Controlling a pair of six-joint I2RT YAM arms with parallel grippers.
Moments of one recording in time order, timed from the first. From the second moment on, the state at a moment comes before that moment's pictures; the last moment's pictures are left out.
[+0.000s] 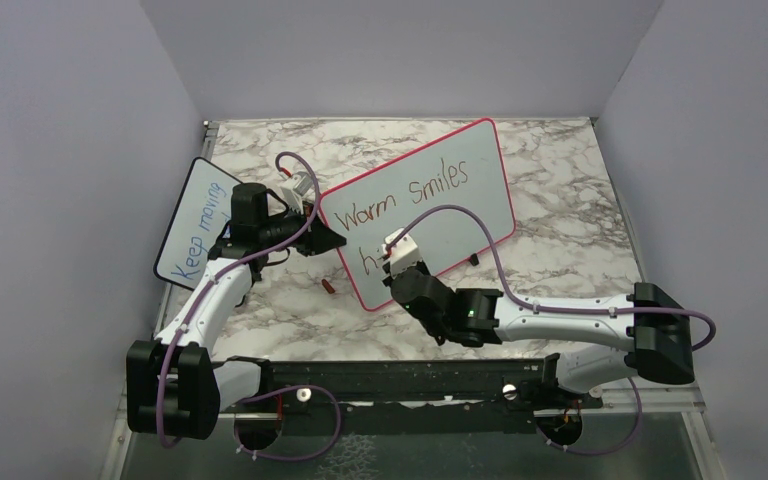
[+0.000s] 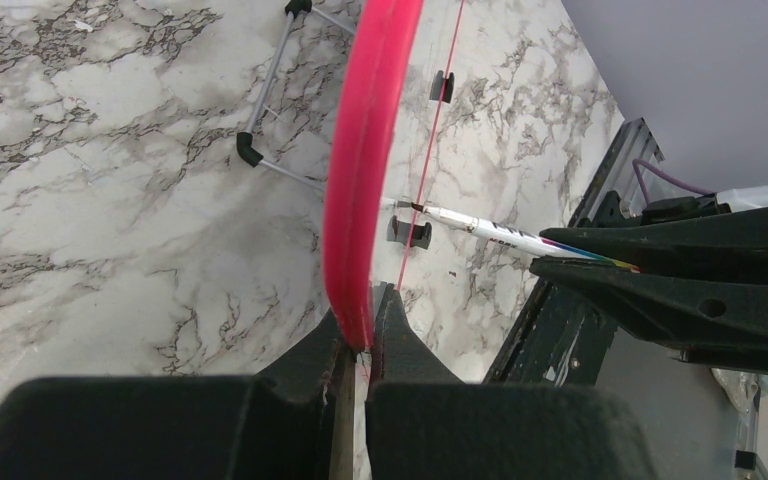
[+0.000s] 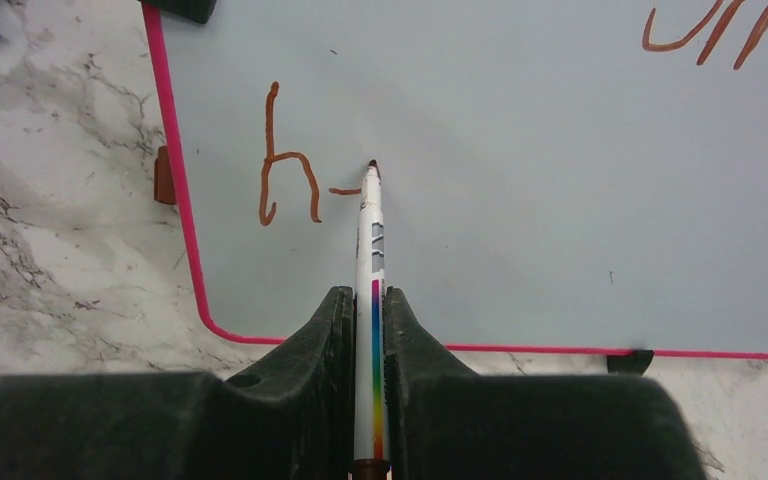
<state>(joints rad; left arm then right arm) -0.11 1.17 0.74 -0.13 0.89 -0.20 1.29 1.37 0.90 -0.06 0.77 0.19</state>
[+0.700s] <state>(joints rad) -0.11 1.17 0.74 -0.13 0.89 -0.21 1.29 1.38 0.90 -0.03 0.69 0.16</state>
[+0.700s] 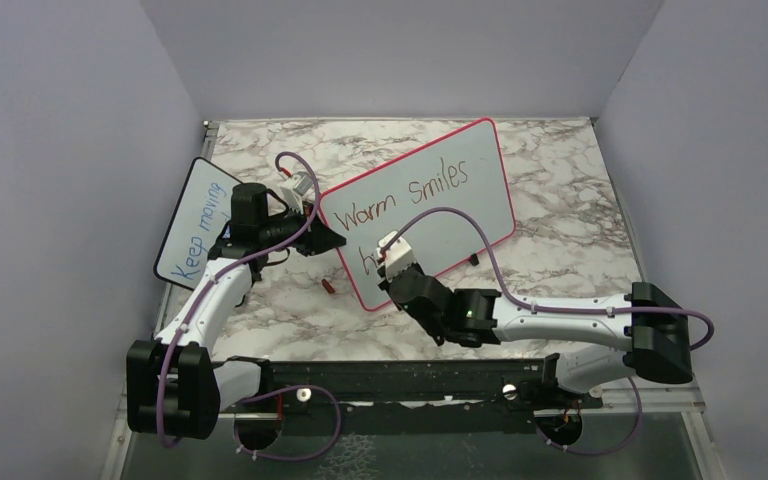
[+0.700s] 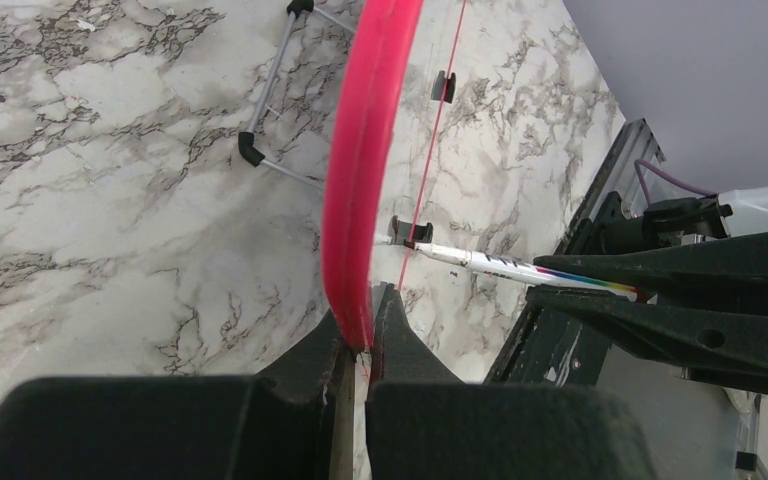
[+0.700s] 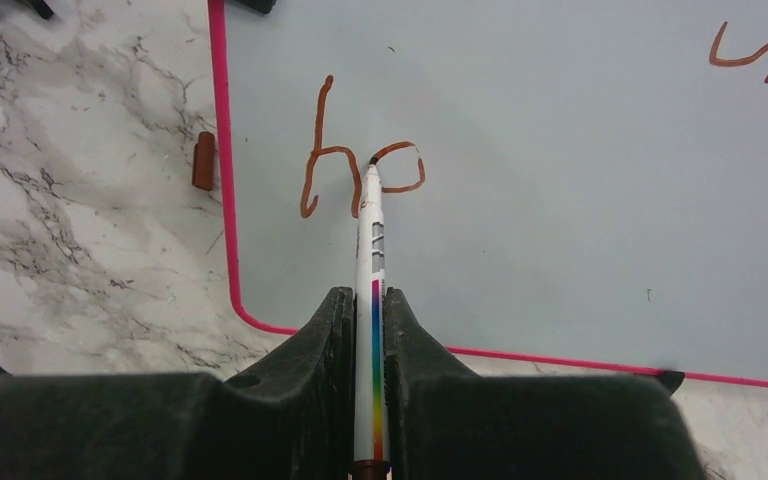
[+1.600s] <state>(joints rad) -0.11 1.17 0.74 -0.13 0.89 -0.20 1.29 1.38 0.90 -0.16 0.68 0.22</state>
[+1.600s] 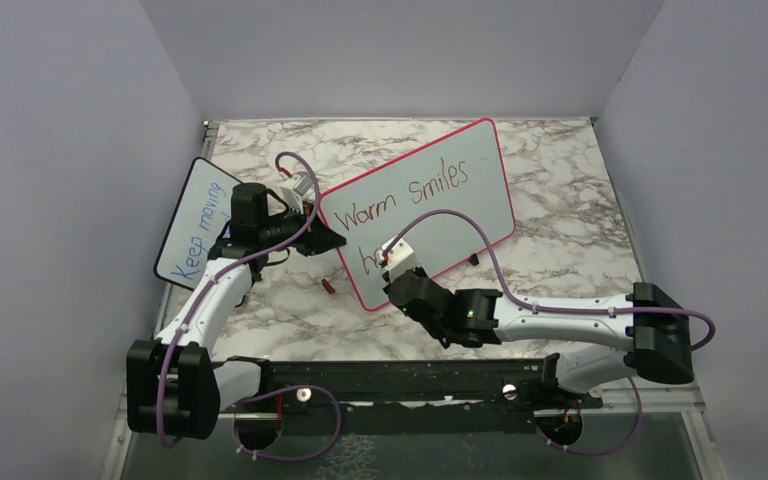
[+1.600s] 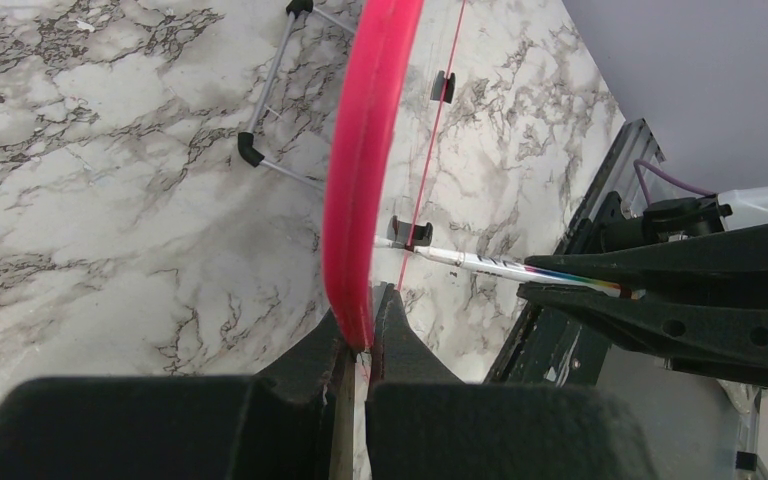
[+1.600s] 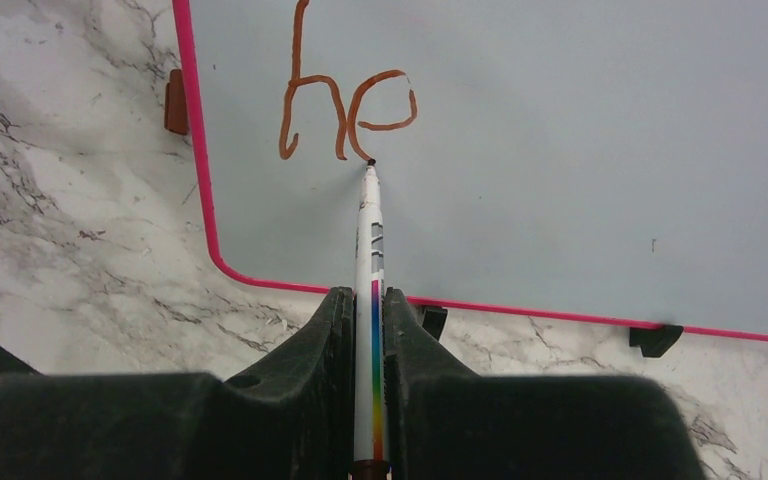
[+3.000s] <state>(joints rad) -0.11 1.17 0.74 -0.13 0.89 -0.21 1.22 1.29 0.81 -0.02 0.70 0.17</state>
